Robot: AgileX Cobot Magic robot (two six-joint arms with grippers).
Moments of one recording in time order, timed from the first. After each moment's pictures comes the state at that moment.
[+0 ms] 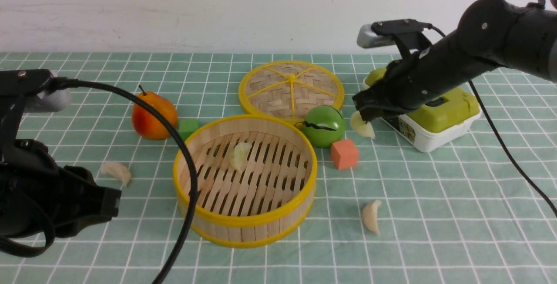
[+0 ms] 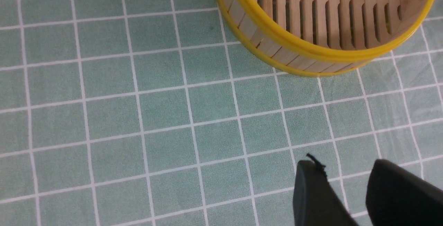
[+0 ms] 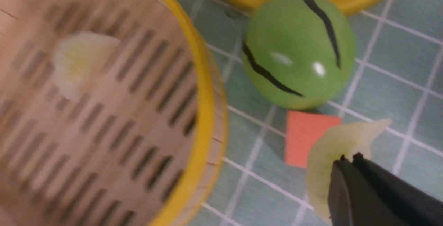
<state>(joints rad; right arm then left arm) 0.26 1.90 -1.56 0.54 0.69 -0.41 -0.35 0.99 -0.89 -0.05 0.88 -0.22</state>
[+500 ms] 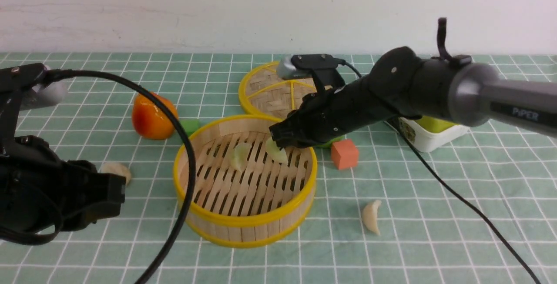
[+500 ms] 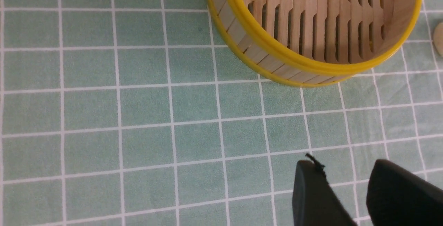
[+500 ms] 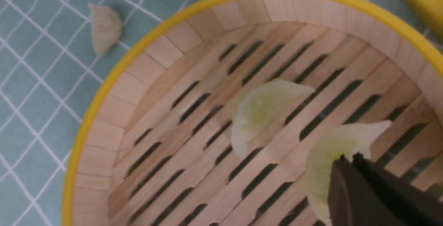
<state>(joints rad) 0.44 2.08 -1.57 0.85 0.49 -0.60 -0.35 0.99 -0.89 -0.08 0.86 -0.33</state>
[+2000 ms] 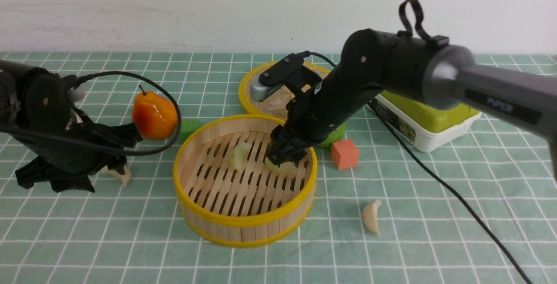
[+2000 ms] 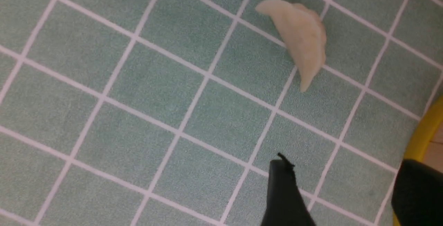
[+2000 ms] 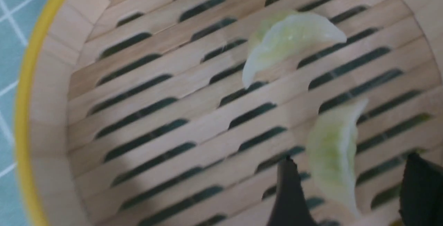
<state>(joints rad) 0.50 2.15 -1.80 0.41 0.76 -0.56 -0.12 1.63 -1.07 0.12 0.60 -0.69</state>
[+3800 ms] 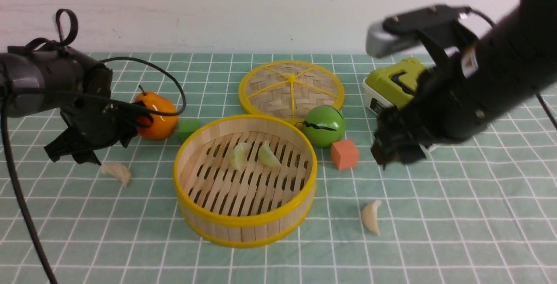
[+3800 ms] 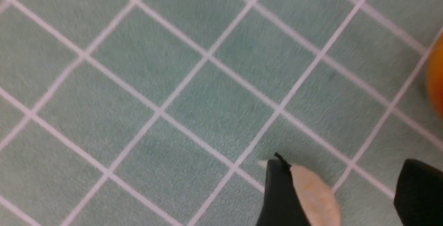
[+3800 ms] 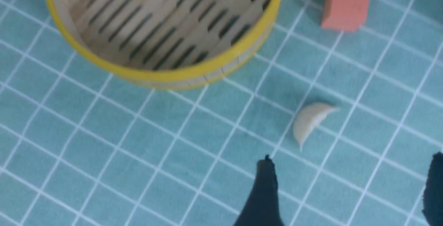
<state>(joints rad) 0.50 1.43 -1.27 0.08 0.93 0.06 -0.12 1.98 -1.40 0.36 0.65 -1.03</state>
